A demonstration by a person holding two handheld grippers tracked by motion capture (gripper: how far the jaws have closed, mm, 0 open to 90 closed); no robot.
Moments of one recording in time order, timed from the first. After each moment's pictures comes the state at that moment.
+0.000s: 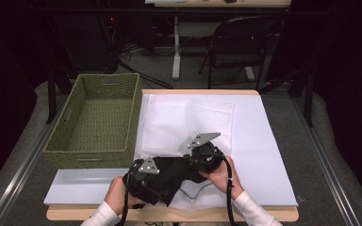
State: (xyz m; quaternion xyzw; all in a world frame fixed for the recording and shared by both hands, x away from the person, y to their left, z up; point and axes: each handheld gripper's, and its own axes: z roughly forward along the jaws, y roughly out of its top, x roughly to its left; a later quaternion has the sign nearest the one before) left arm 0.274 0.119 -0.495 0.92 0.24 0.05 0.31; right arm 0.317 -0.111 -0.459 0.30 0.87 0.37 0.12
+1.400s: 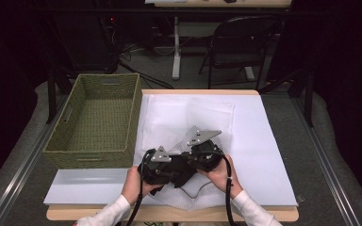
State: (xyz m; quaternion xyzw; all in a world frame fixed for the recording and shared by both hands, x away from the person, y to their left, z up) left arm 0.313 0.083 -0.502 0.89 0.26 0.07 0.37; right arm 0.317 -0.109 -0.451 0.30 0.86 0.39 0.12
